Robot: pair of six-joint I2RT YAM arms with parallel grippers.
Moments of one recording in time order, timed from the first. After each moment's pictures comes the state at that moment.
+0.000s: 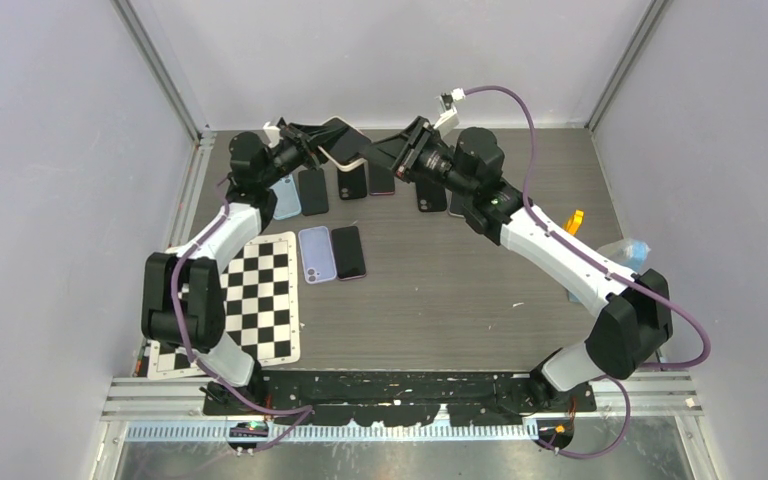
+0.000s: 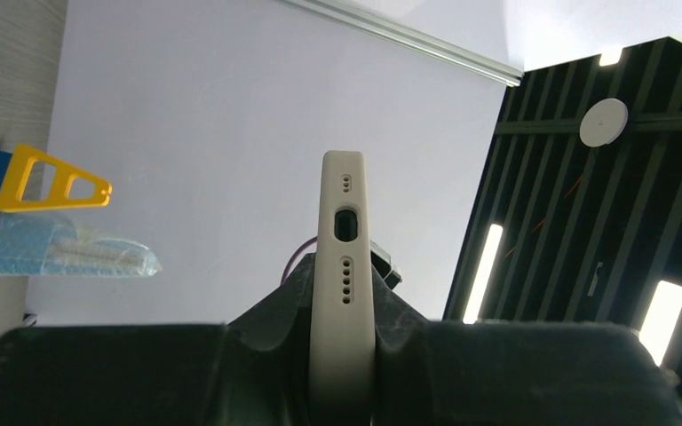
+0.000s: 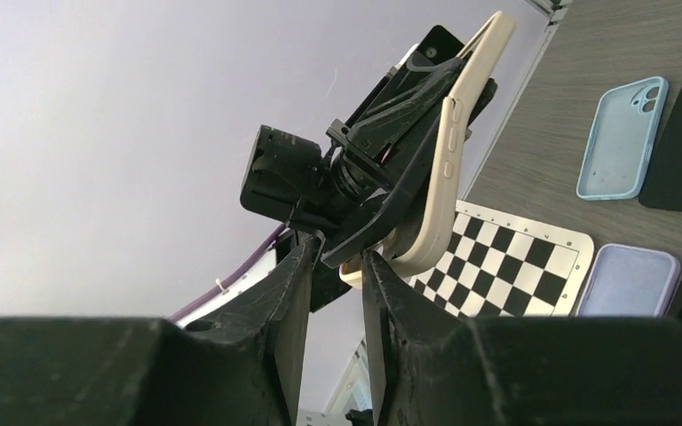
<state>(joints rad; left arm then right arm) -0.16 1.60 1.11 0.64 0.71 -2.01 0.61 1.49 1.30 0.28 -0.34 1.04</state>
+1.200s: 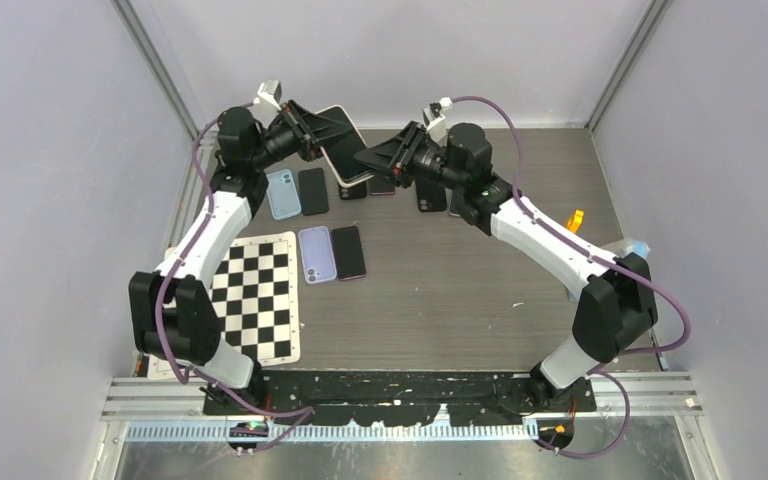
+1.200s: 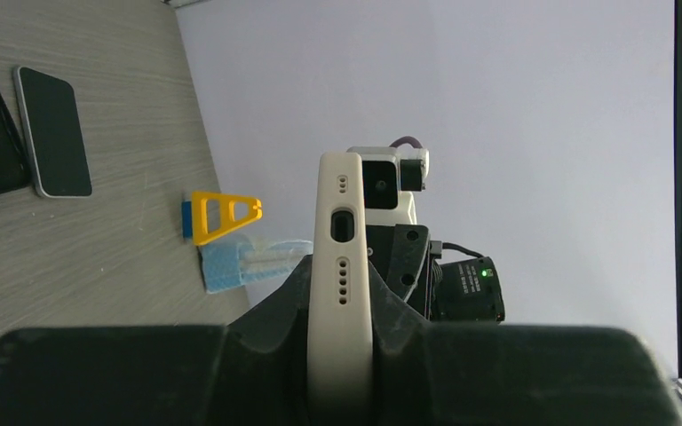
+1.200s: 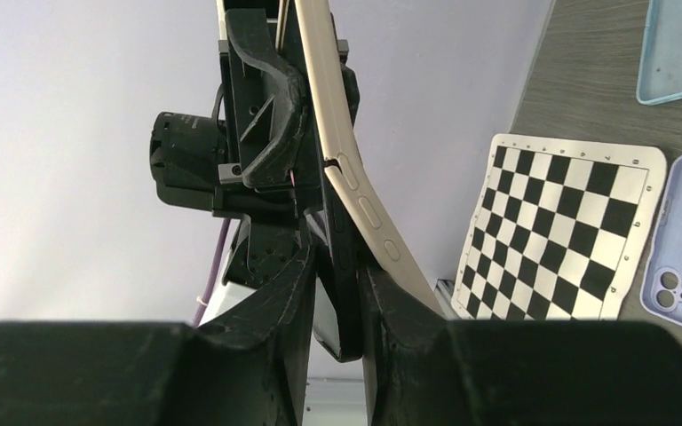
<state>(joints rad) -0.17 1.53 1.29 0.30 0.79 -1.36 0.59 1.58 1.33 0.23 -0.44 1.30</state>
